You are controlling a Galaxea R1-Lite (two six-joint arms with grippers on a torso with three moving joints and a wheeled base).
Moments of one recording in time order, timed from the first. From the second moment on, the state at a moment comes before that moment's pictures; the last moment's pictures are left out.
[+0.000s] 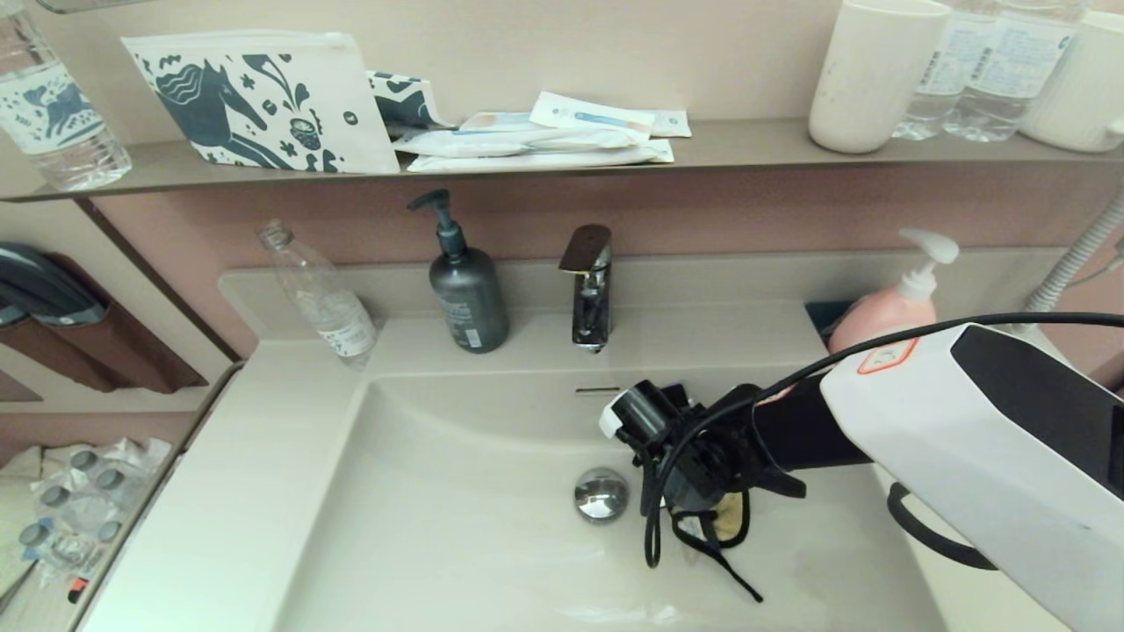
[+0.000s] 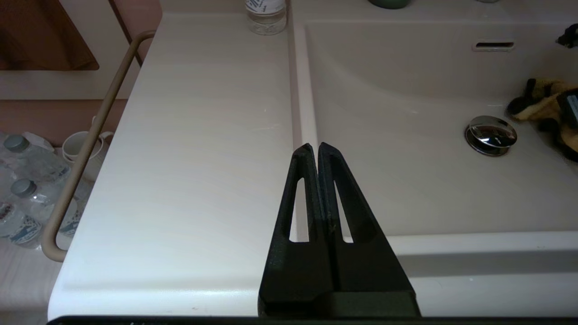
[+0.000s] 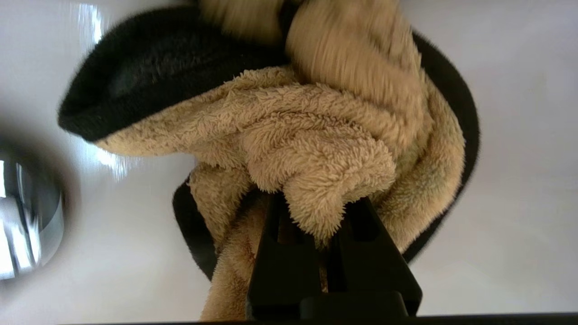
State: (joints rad) left arm 0.01 0.00 0.00 0.00 0.00 0.00; right arm 0.66 2.39 -1.54 0.36 -0.62 0.46
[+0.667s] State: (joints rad) left arm 0.01 0.00 0.00 0.00 0.00 0.00; right arm 0.73 2.45 -1.58 -0.15 -0.54 0.45
